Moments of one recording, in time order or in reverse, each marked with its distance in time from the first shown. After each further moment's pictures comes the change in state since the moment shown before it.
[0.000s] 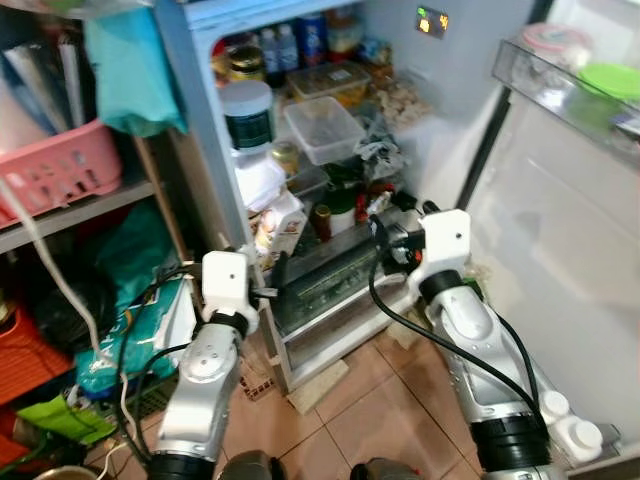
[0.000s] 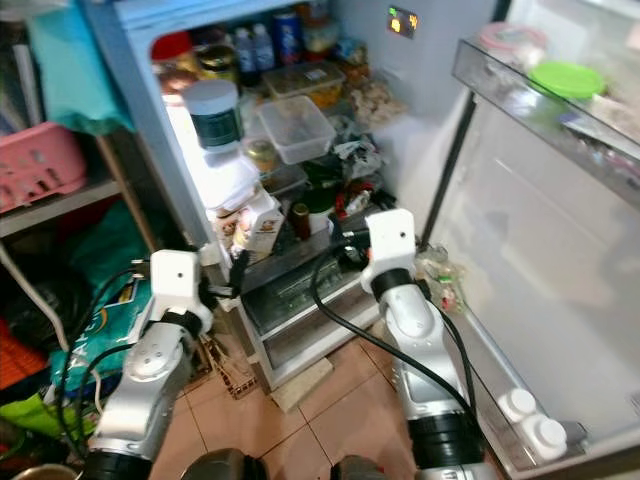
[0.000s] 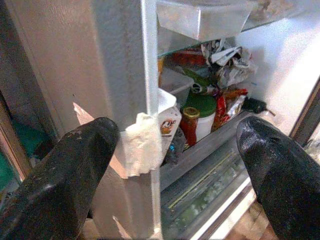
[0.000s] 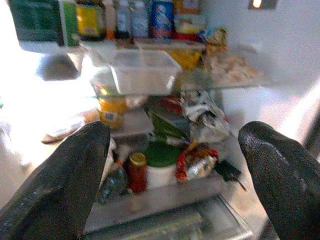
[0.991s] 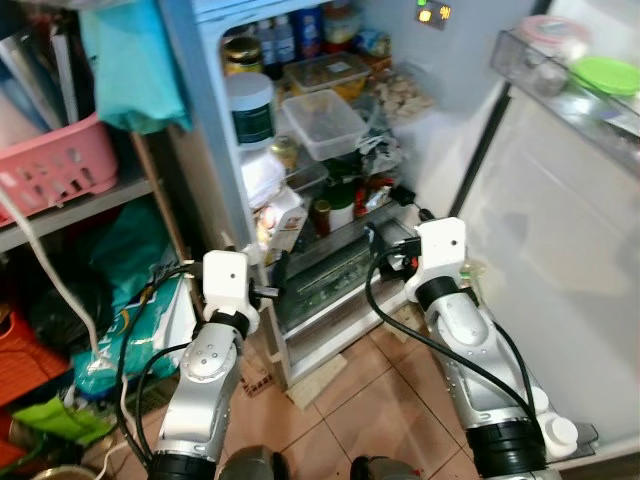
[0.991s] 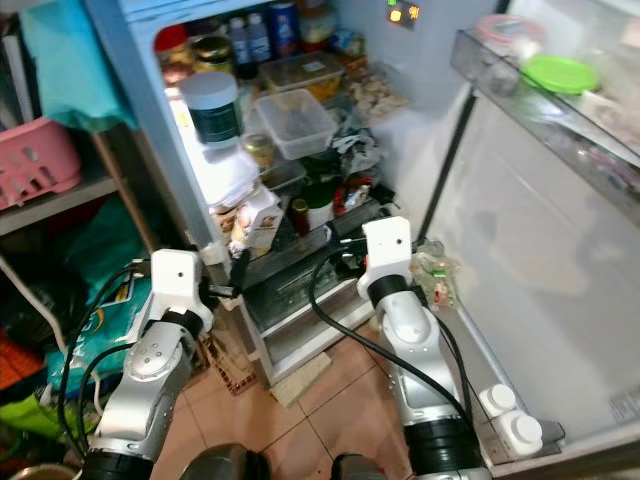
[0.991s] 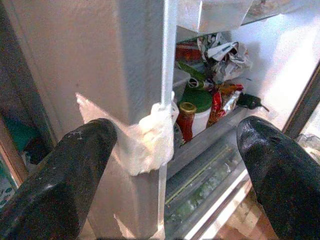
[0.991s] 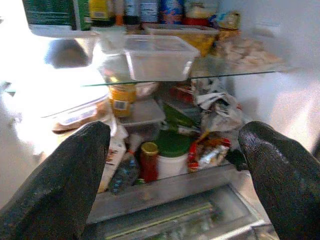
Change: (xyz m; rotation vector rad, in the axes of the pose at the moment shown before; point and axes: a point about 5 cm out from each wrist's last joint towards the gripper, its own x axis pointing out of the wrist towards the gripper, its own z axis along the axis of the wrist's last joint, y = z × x) left arm 0.000 -0.004 0.001 -0.005 0.000 -0.027; right arm -0.001 0.006 -0.004 0.018 0.014 0.006
